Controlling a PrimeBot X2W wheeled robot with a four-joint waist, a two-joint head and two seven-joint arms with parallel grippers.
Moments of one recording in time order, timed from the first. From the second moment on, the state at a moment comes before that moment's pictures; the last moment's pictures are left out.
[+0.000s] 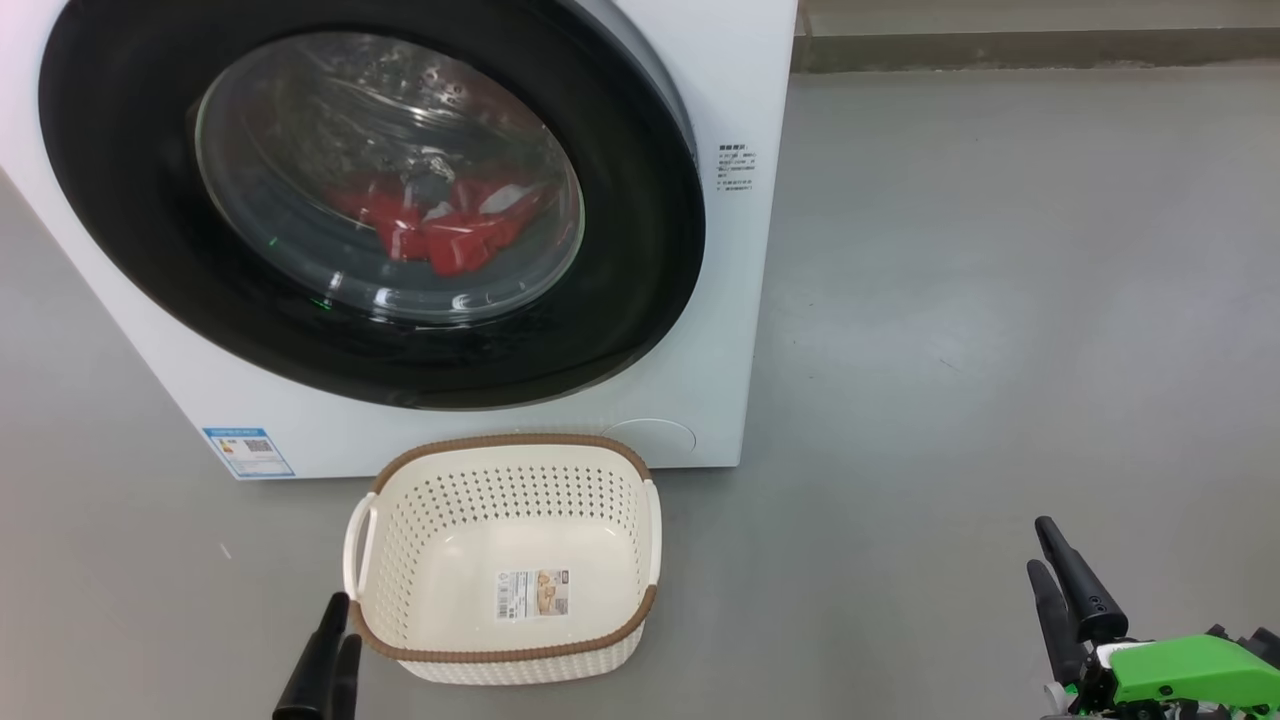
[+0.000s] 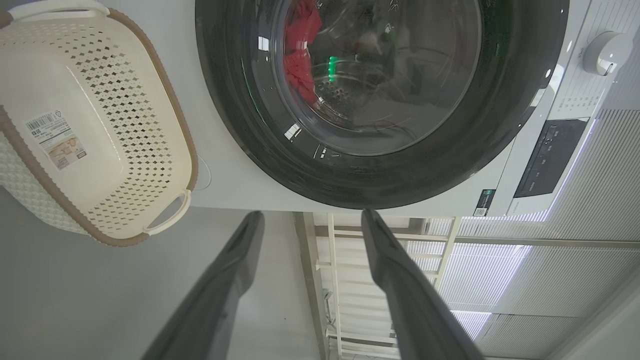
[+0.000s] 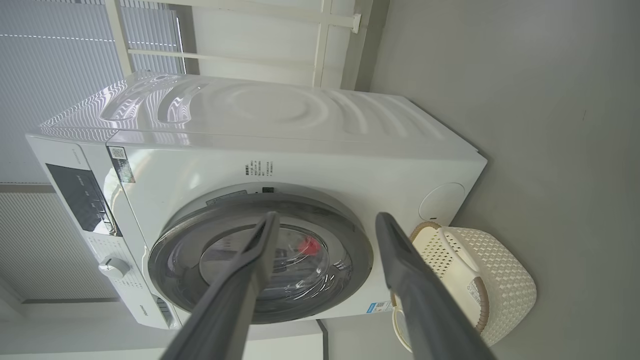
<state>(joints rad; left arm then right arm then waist) -0.01 0.01 0.06 0.33 -1.59 -0.12 0.10 0.00 -0.02 -0.11 0.34 1.61 0.11 0.09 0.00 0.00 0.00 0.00</state>
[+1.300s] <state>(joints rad) 0.00 0.02 0.00 0.24 -1.01 -0.10 -0.02 0.02 -0.06 -0.07 0.29 1.10 0.11 -0.02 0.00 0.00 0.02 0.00</state>
